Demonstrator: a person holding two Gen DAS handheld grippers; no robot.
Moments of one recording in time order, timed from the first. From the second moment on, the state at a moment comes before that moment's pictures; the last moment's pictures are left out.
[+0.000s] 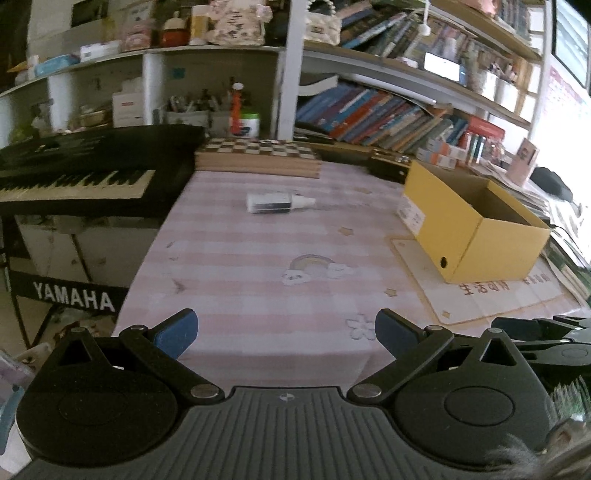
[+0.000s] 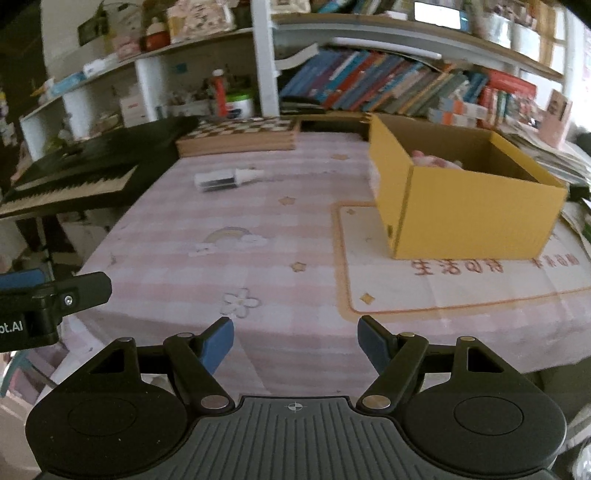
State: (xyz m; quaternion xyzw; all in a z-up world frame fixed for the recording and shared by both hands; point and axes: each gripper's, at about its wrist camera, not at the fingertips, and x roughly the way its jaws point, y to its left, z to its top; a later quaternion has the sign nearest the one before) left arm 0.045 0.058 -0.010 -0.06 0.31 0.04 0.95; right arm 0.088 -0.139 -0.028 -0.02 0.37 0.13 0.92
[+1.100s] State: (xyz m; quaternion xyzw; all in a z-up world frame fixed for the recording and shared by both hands) left arm 0.169 0.094 -0.015 -0.08 0.32 0.11 0.94; right arm 0.228 -0.095 -0.033 -0.05 0.38 0.22 0.90
